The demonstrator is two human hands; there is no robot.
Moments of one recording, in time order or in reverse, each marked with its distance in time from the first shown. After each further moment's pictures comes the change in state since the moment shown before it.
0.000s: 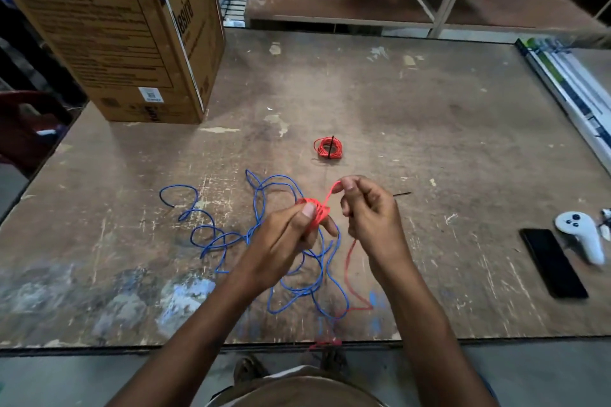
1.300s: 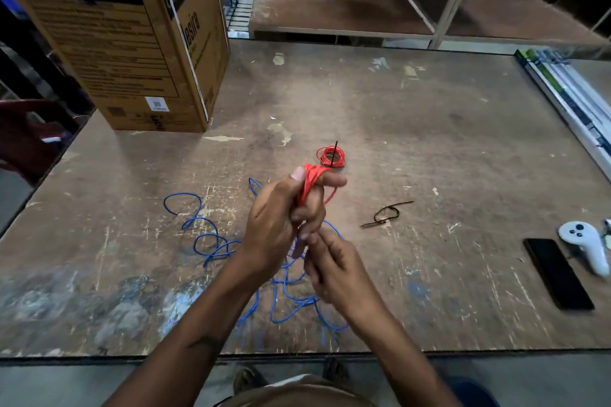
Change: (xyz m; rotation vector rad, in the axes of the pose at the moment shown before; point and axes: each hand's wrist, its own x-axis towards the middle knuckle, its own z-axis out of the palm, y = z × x) left_hand 0.027 0.048 -0.005 -0.521 0.058 0.082; right_hand -0.053 0.016 0.033 0.036 -0.331 0.066
